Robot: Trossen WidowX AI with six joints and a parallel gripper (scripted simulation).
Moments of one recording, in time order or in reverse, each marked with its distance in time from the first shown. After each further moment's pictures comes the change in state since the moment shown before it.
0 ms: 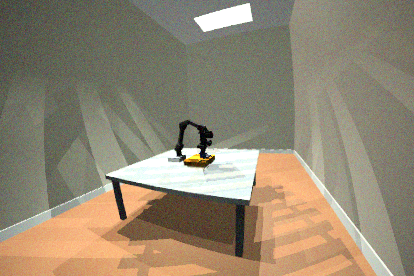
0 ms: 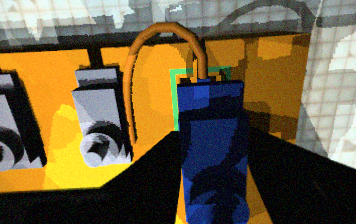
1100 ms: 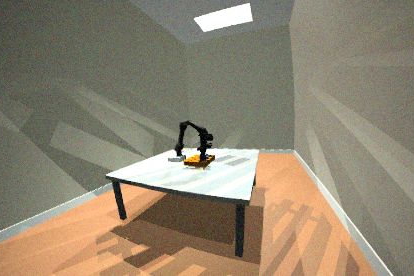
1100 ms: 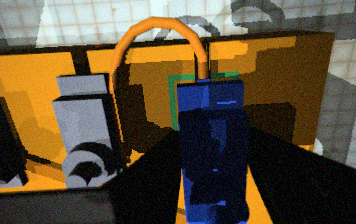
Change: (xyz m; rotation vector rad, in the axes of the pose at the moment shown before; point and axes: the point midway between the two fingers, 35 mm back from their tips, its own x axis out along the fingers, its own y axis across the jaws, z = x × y) arm 0.024 0.000 -0.001 0.001 0.003 0.001
